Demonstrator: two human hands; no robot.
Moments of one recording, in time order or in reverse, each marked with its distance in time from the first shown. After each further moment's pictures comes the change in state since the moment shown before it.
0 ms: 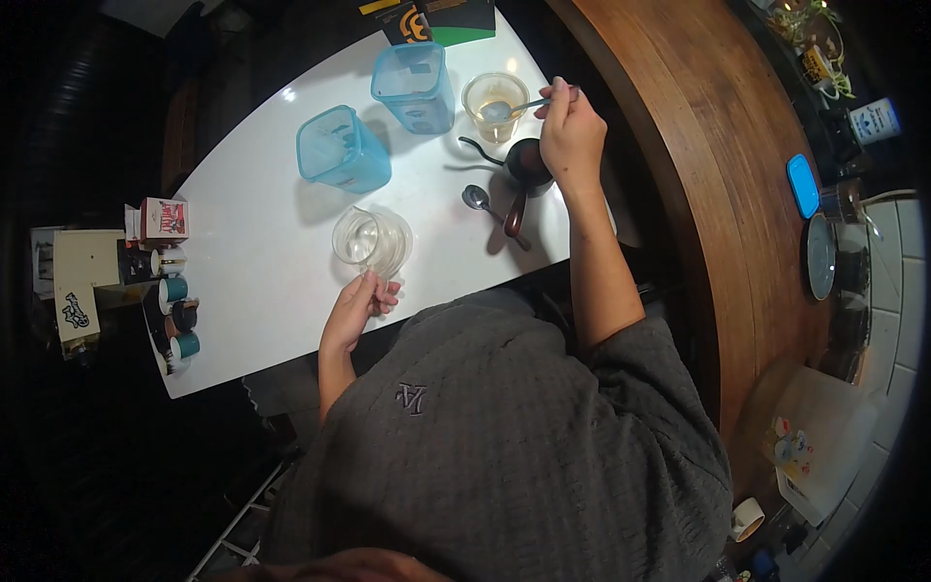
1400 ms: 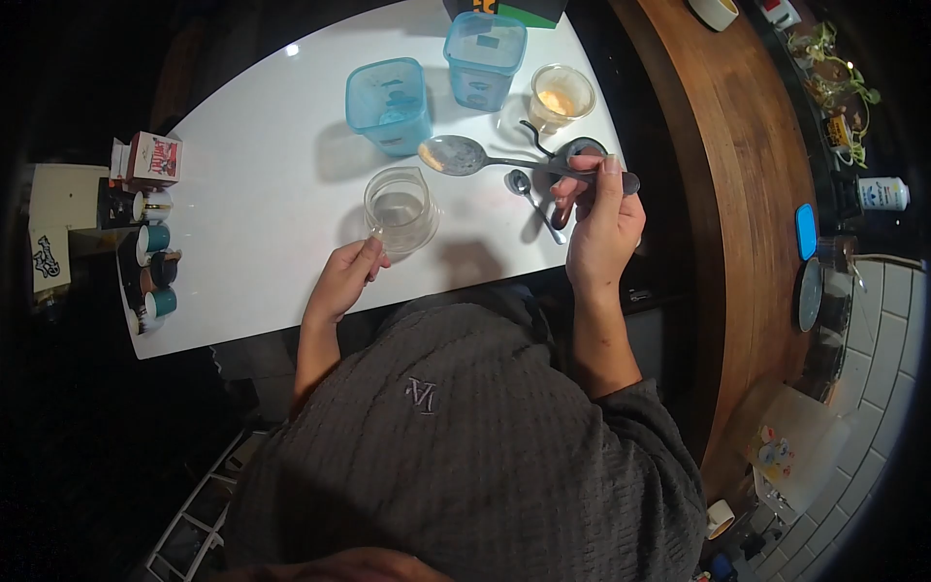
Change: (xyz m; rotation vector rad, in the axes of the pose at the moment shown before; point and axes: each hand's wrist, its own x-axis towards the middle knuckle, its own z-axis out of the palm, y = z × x) left_hand -0.011 0.018 -0.048 0.160 0.015 0.094; right_hand -0.108 -0.076 -0.006 0.721 -0.110 0.212
